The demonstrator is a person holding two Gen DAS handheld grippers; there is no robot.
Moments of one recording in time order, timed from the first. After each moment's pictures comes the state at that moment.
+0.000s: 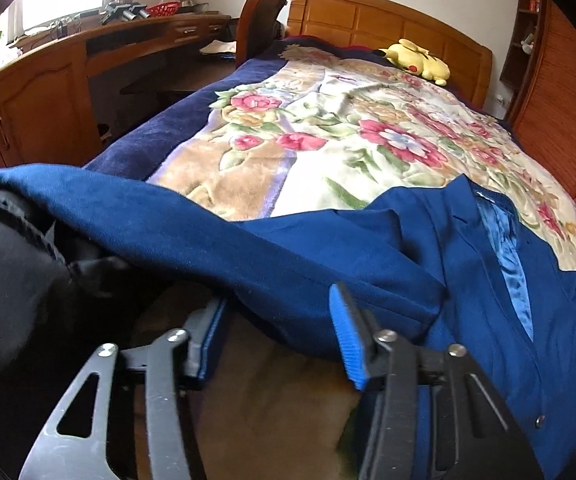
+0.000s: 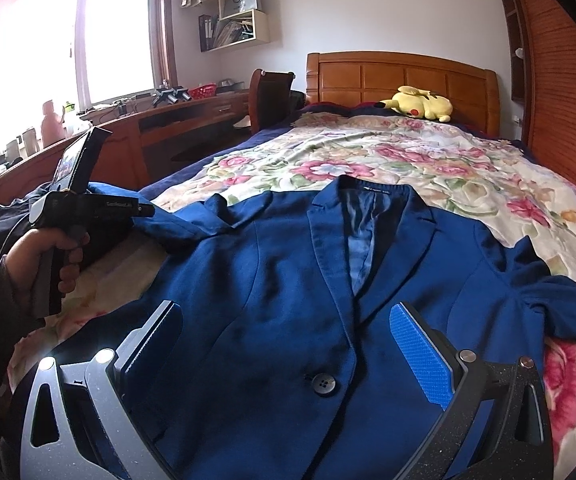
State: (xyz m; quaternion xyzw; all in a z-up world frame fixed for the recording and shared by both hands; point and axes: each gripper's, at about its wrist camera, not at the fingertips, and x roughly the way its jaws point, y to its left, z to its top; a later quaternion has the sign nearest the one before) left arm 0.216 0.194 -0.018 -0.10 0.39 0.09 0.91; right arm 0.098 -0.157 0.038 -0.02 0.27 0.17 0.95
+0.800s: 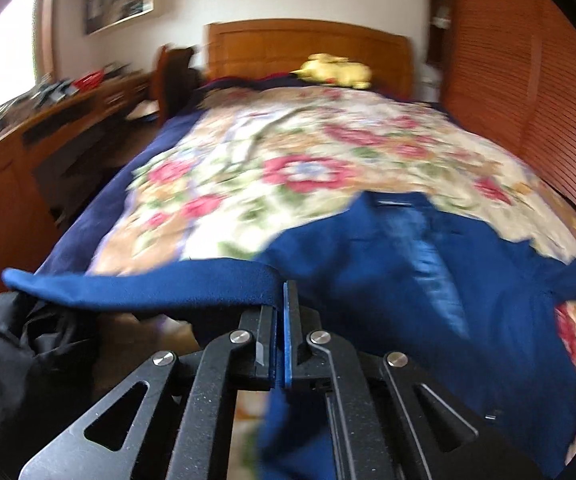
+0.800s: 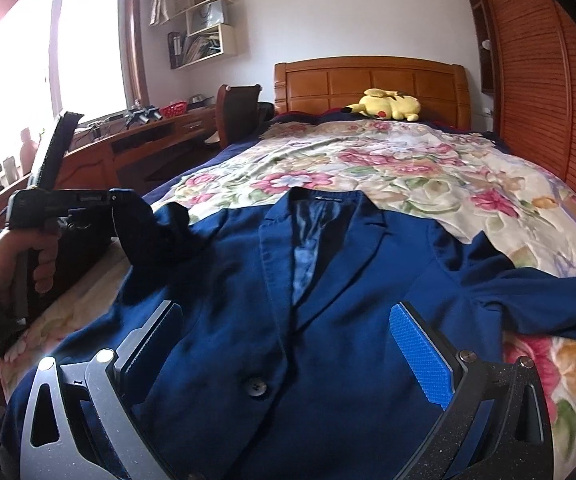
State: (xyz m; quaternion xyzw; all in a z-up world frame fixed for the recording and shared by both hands) left arm 0.215 0.089 0.048 0.00 0.33 -0.02 0.94; right arm 0.095 -0.191 0.041 0.02 0.25 0.13 0.96
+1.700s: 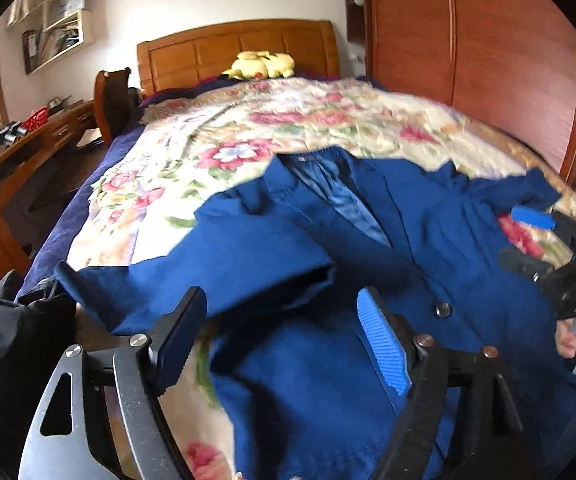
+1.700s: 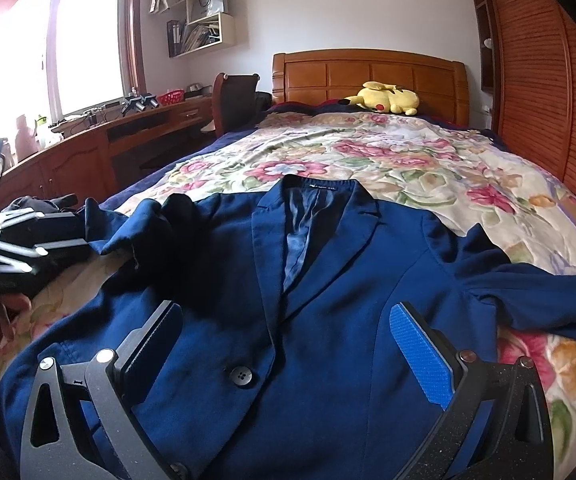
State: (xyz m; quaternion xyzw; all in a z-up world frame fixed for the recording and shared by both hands) left arm 0.120 0.064 0.039 0.06 0.33 -0.11 0.94; right arm 0.098 -0.189 0.043 0.00 0.27 0.13 0.95
